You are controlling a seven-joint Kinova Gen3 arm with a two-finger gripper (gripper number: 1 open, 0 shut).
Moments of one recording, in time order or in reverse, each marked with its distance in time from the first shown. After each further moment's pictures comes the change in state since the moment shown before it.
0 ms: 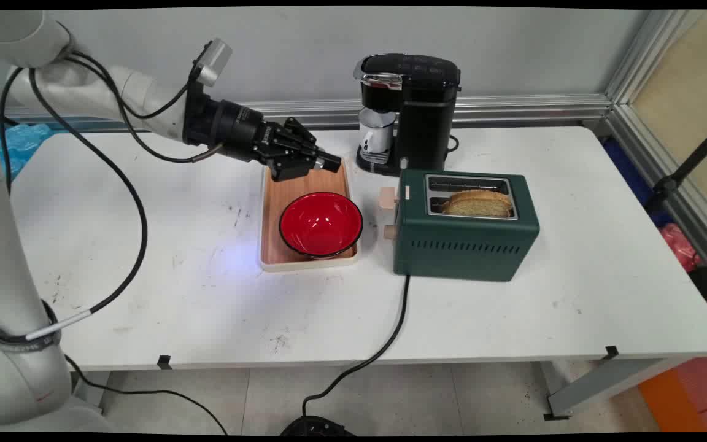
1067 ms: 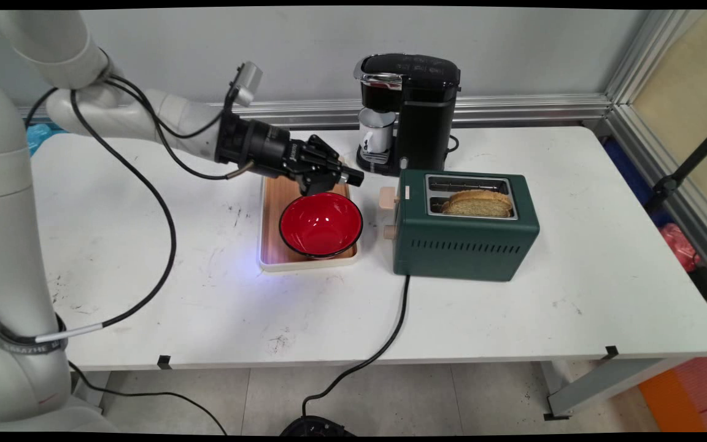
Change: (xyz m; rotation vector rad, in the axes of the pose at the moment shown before) arm -0.017 0.006 0.045 0.025 -0.004 -0.055
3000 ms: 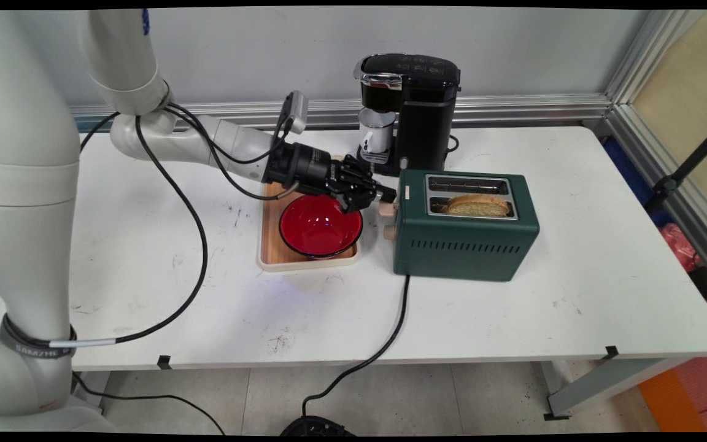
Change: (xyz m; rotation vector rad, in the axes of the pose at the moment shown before) arm -0.019 -0.004 0.068 0.021 -0.015 -0.012
